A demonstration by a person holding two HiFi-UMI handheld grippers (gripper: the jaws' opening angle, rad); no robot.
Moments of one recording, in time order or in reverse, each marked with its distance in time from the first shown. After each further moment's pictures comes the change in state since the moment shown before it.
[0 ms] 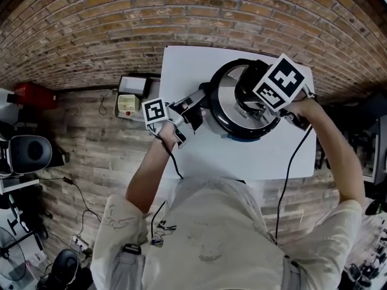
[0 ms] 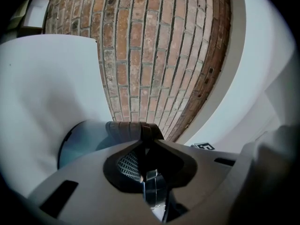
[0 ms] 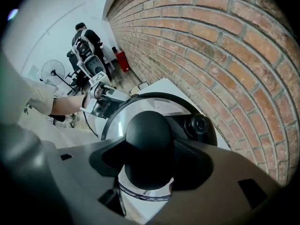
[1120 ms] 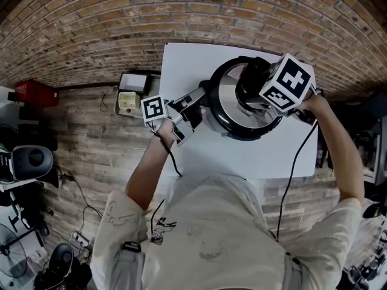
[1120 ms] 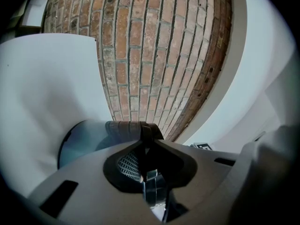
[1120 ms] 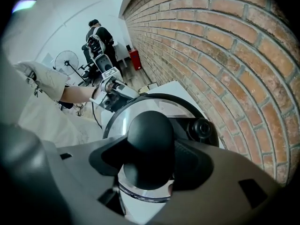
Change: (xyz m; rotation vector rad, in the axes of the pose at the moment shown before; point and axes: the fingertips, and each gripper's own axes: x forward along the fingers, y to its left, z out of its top) left arm 0.001 -0.001 -0.001 -0.007 0.018 -0.008; right arm -0.001 0.007 -0.002 -0.143 -0.018 0.086
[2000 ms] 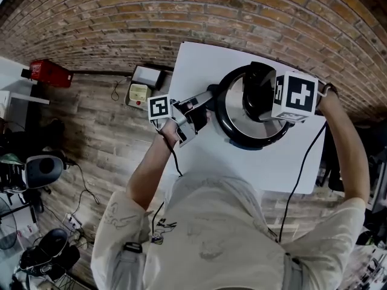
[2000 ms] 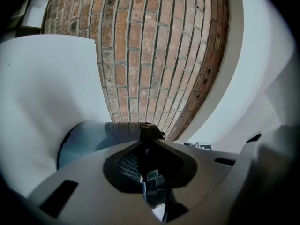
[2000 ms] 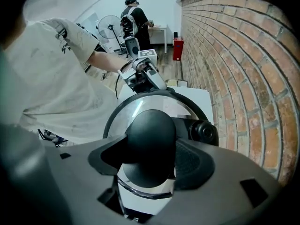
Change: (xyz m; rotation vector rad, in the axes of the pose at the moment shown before) left arm -0.001 0.001 0.002 0.007 -0.030 -0.002; right arm 0.002 0.008 -0.007 -0.564 0.136 0.128
